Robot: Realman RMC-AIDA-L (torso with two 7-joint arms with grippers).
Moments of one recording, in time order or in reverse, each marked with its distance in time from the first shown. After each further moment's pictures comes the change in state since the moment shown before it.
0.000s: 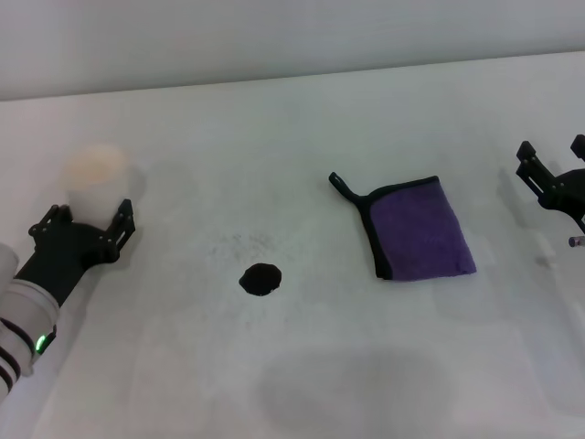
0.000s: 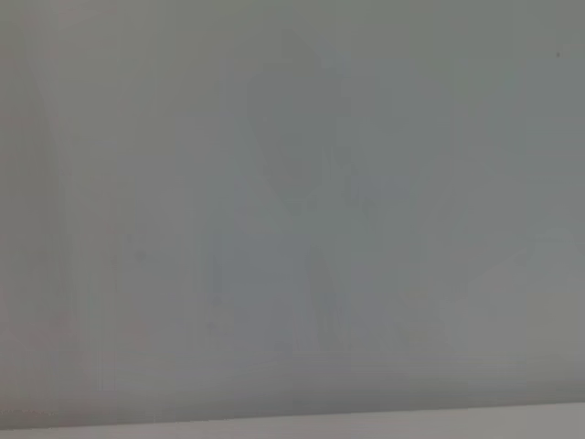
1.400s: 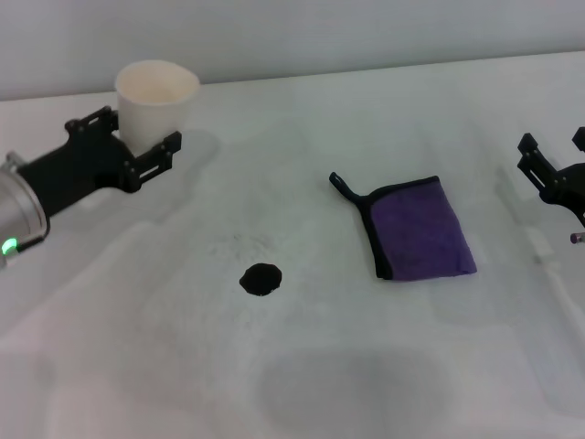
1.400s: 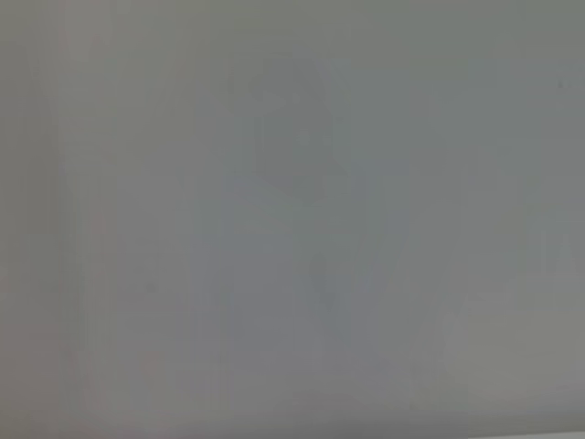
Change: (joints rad) left arm -0.288 0.012 0.015 -0.476 0.570 0.345 -0.568; right arm -0.006 0.000 0.001 0.010 0.000 0.044 -0.001
